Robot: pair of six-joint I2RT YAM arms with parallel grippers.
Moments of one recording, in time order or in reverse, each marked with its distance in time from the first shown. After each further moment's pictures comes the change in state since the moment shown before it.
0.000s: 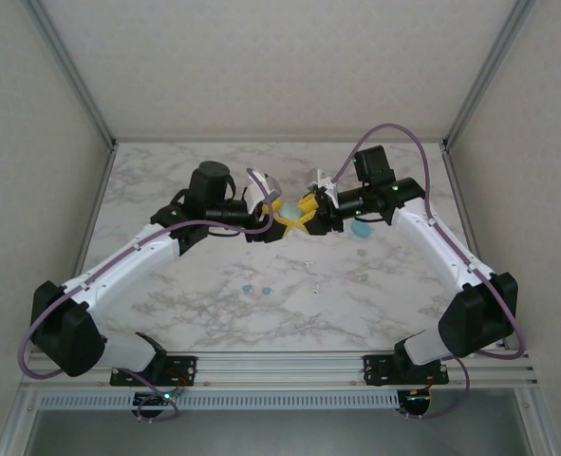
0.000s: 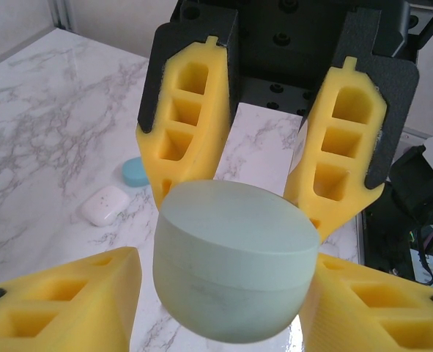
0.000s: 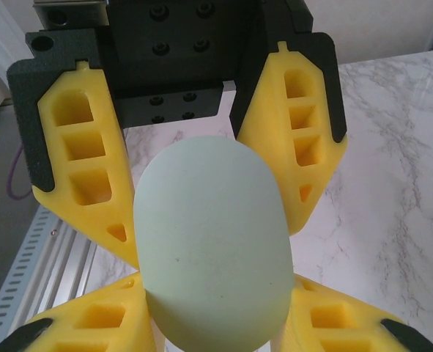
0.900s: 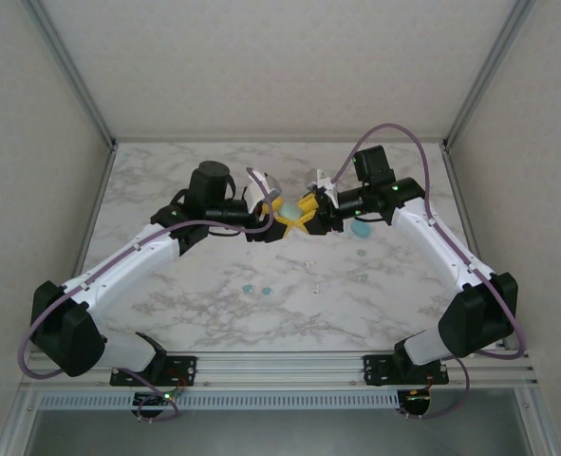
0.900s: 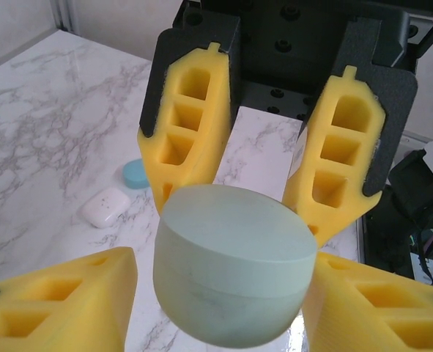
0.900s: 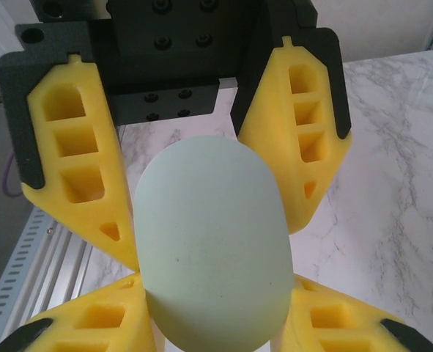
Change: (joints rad) left arm -0.001 0.000 0.000 0.010 -0.003 -0.013; right arm 0.001 0.000 0.001 0.000 0.015 -0.005
